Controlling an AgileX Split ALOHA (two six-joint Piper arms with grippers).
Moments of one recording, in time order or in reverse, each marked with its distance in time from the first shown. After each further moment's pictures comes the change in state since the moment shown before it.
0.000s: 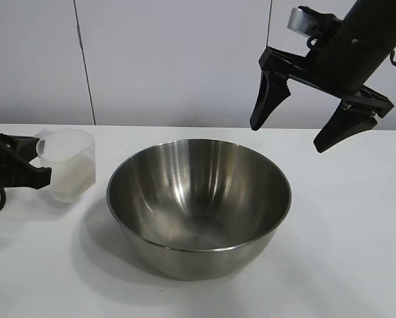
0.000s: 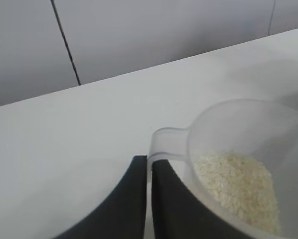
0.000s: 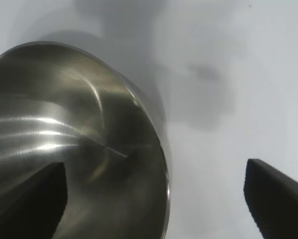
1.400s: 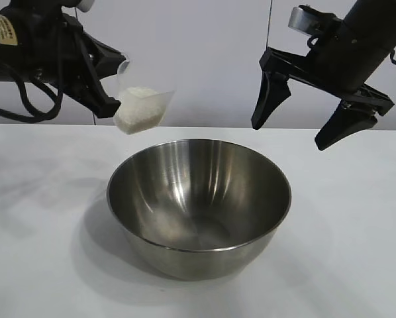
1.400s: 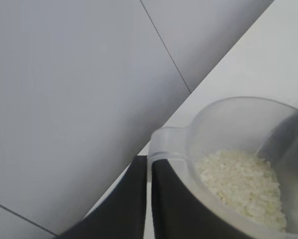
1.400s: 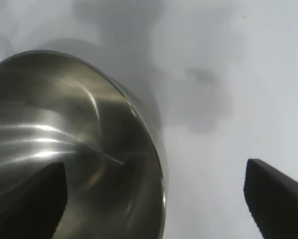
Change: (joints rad) left arm -0.258 -0.247 -0.369 0.187 0.613 0.235; right arm 0.000 0.000 0.000 -0.023 -0.021 0.003
